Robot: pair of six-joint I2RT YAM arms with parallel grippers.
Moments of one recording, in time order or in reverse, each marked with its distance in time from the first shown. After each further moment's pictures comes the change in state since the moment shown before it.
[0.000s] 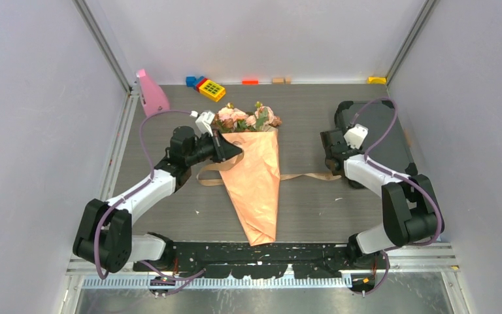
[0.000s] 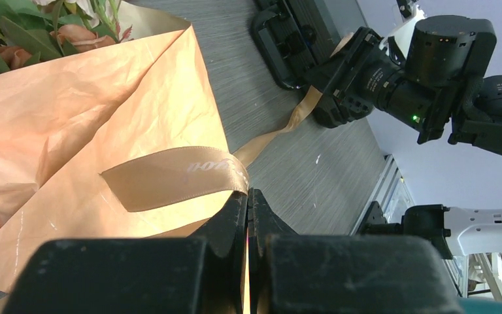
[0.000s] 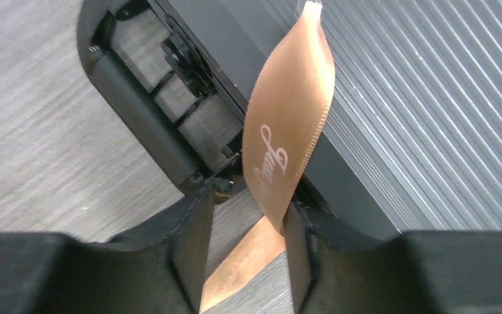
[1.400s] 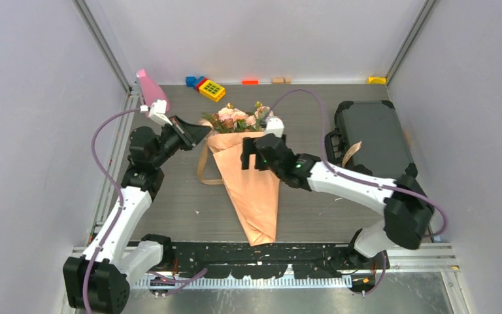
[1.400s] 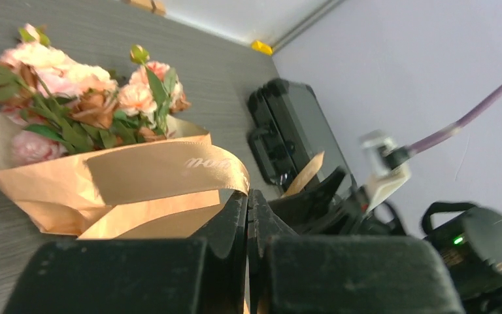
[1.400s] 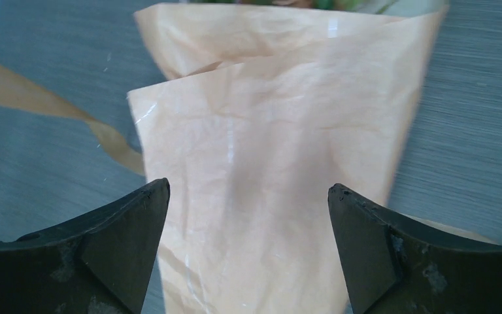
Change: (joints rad) left arm 0.246 -0.339 0.047 -0.144 -0.067 -0.152; right arm 0.652 0.084 0.331 0.090 -0.315 -0.128
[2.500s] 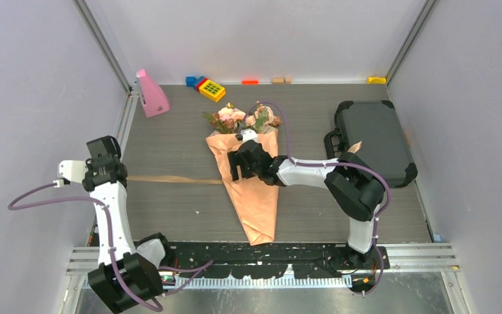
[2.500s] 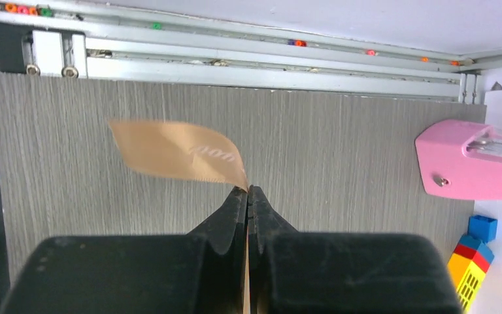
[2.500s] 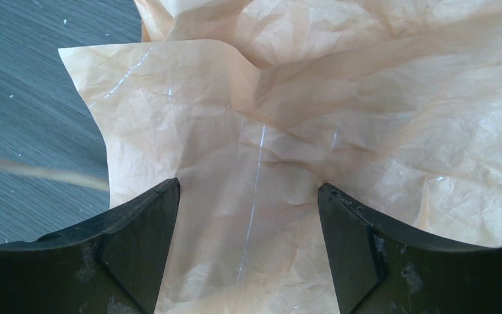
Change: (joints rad) left arm 0.552 0.047 0.171 -0.976 -1.003 -0.402; right arm -0.025 0.332 0.025 0.201 -0.157 -0.126
